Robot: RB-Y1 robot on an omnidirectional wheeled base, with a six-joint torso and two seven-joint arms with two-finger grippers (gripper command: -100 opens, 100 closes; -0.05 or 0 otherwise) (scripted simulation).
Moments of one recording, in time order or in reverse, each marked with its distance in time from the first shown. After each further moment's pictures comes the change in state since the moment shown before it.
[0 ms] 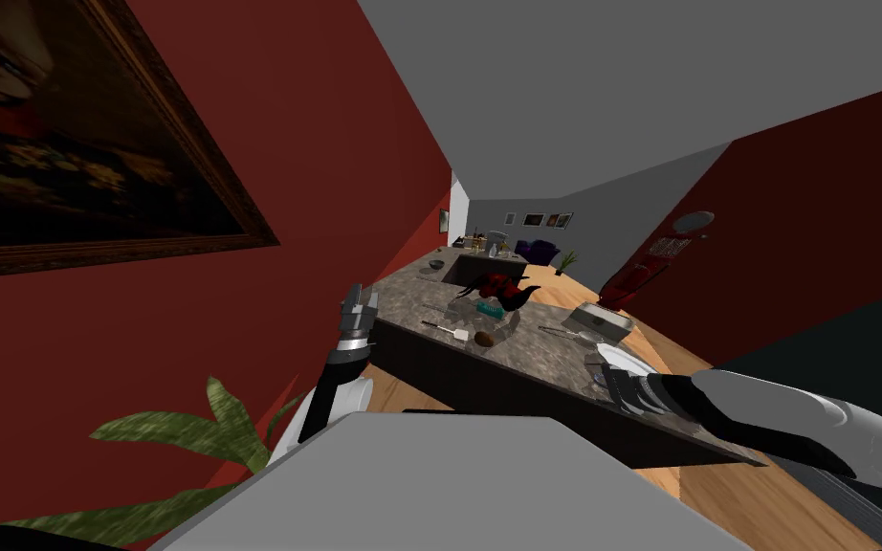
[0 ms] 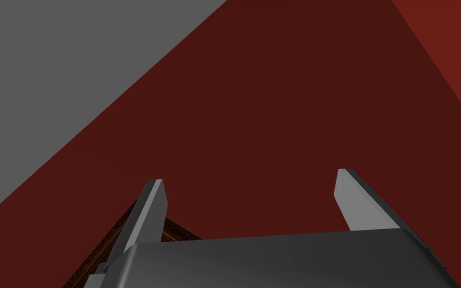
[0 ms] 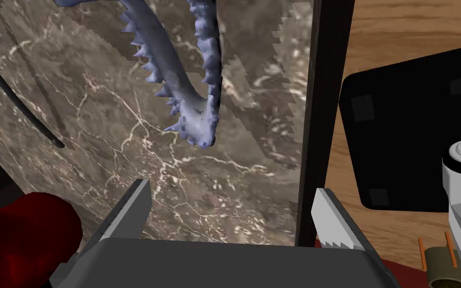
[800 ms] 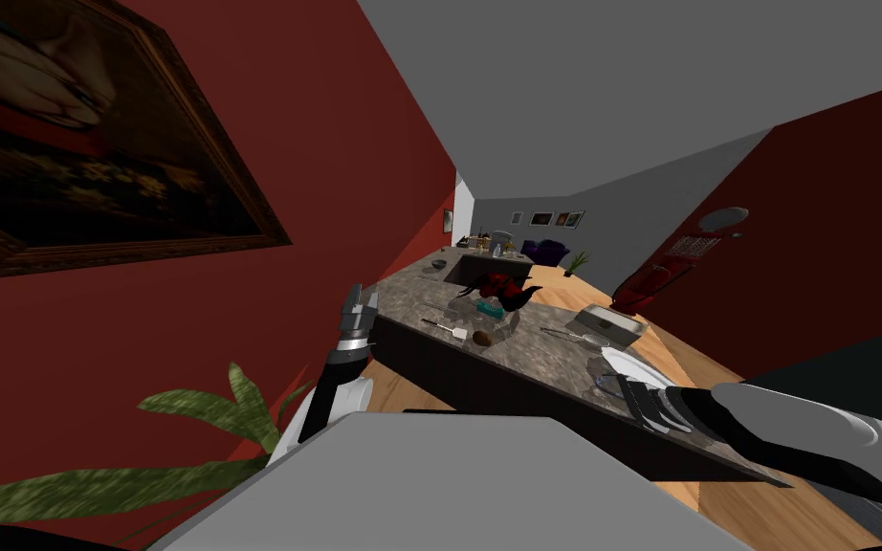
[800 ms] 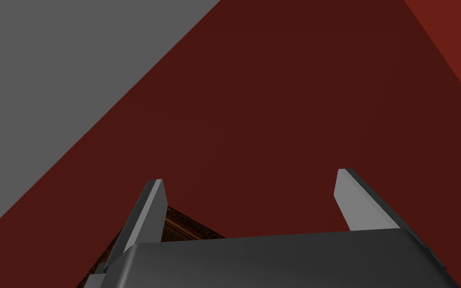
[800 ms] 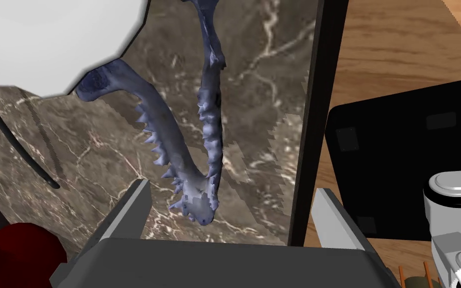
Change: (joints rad) left arm 0.000 0.000 0.000 0.000 0.000 0.000 0.000; right arm 0.037 0.004 0.019 0.051 0.023 0.025 0.039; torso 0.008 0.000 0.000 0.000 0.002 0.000
